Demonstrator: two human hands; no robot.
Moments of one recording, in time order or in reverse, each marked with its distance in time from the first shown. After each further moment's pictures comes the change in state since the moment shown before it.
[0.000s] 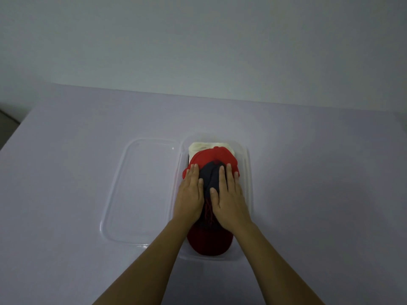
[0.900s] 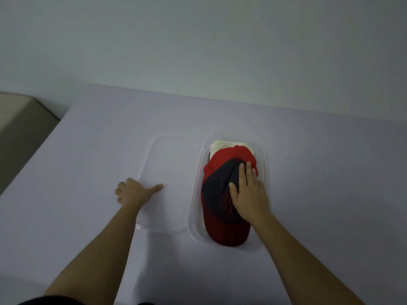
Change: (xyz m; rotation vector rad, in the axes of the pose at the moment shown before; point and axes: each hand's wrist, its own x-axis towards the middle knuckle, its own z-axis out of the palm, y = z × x) left_hand -0.011 -0.102 -0.138 0.293 0.183 -0.821; right_hand 0.002 -0.007 -0.011 -0.255 -0.038 0.039
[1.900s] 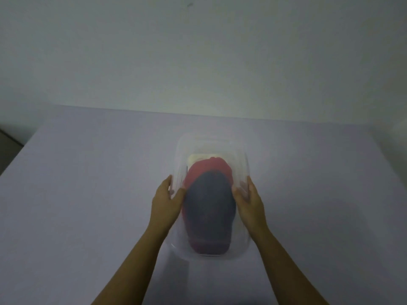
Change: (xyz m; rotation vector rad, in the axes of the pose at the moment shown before) left_hand -0.133 0.083 -0.002 -0.569 -0.292 0.468; right_hand -0.037 0.014 -0.052 0.990 0.150 0.377
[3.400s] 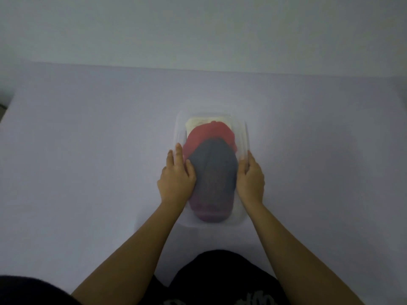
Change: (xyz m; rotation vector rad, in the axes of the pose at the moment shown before) left_hand 0.019 -0.039 0.041 0.643 0.149 0.163; right_hand 0.017 0.034 0.021 -0.268 0.219 0.050
